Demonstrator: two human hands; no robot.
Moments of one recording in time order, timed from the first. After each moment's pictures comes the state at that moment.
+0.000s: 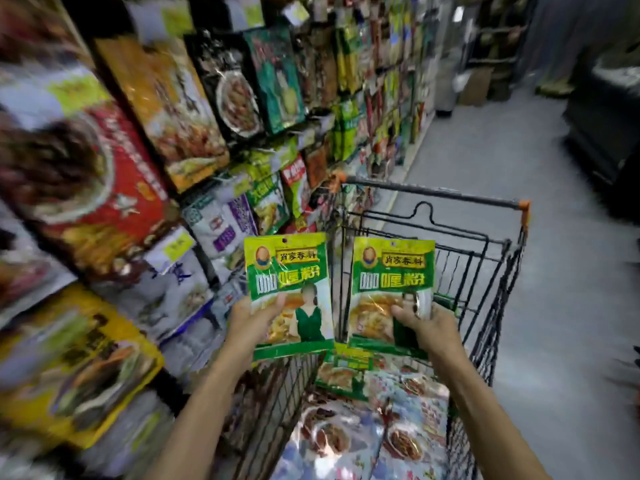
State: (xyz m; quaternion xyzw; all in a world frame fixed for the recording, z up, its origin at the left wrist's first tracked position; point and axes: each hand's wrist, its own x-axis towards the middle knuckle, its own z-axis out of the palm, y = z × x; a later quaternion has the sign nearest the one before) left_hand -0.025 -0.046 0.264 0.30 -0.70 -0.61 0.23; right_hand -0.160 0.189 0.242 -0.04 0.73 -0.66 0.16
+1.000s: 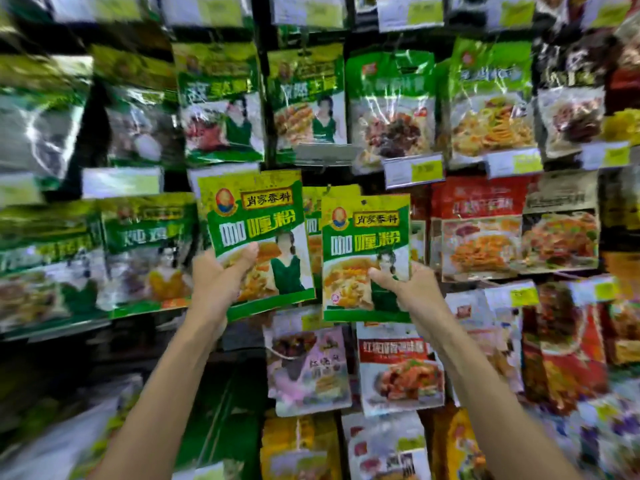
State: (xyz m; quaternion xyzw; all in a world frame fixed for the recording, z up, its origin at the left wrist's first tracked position) left_hand 0.541 -0.104 0.611 0.41 -0.54 -0.21 0.70; right_hand 0.276 -0.122 0.577 -0.59 0.40 -0.63 0.31
